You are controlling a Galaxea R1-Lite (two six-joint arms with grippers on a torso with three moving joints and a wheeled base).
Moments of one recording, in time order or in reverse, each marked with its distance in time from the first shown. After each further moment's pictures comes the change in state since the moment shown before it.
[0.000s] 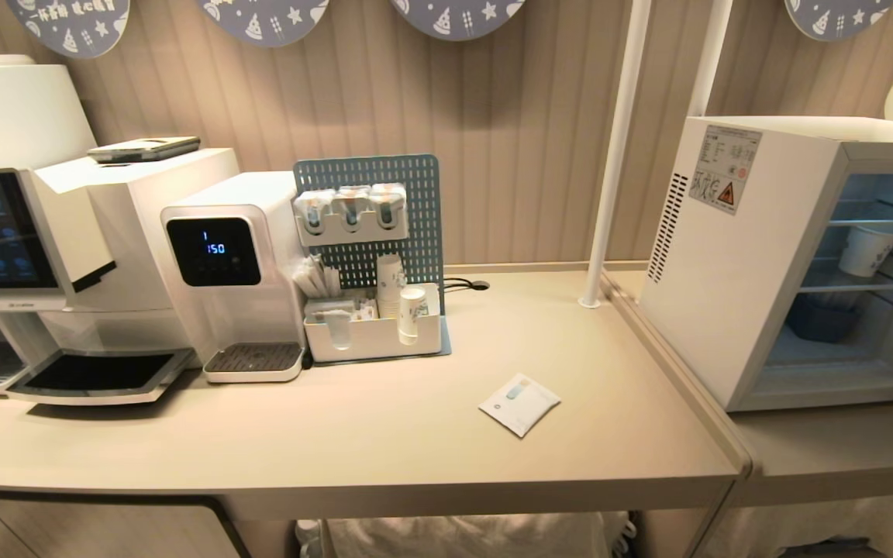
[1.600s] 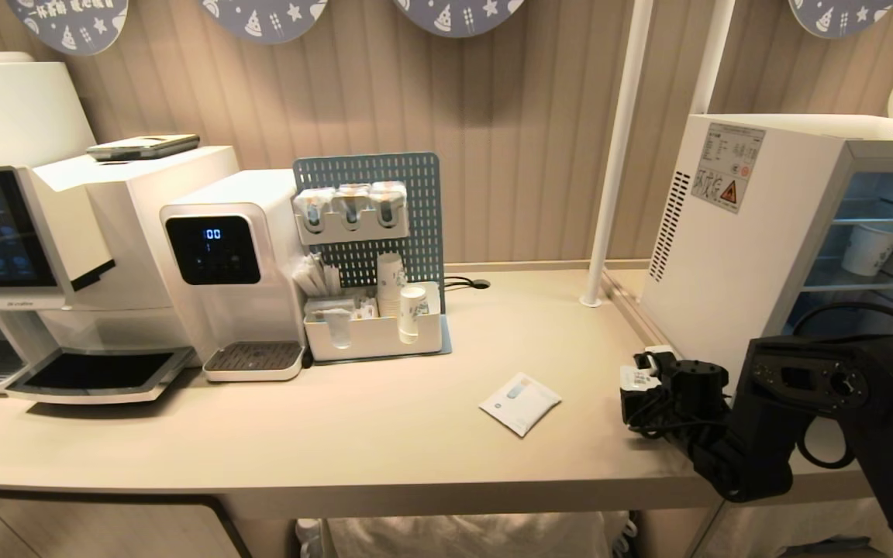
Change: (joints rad) left arm -0.001 0.000 0.000 0.000 0.000 -0.002; right arm 0.100 2.060 -0.520 -1.242 -0.188 -0.091
